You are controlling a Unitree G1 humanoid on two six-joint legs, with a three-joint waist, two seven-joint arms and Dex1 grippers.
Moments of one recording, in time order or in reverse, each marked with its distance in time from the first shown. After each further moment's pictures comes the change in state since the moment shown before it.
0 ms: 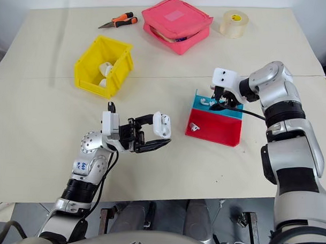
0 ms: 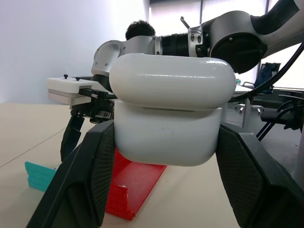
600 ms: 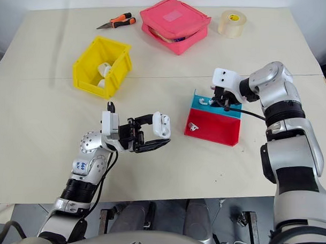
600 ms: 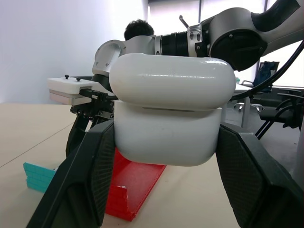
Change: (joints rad) left arm 0.000 0.006 0.001 0.000 0.000 0.000 0.001; right arm -0.007 0.005 -0.003 0.034 -0.009 -0.031 -0.022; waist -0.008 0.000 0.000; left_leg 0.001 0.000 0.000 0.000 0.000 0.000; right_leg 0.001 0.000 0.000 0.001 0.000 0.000
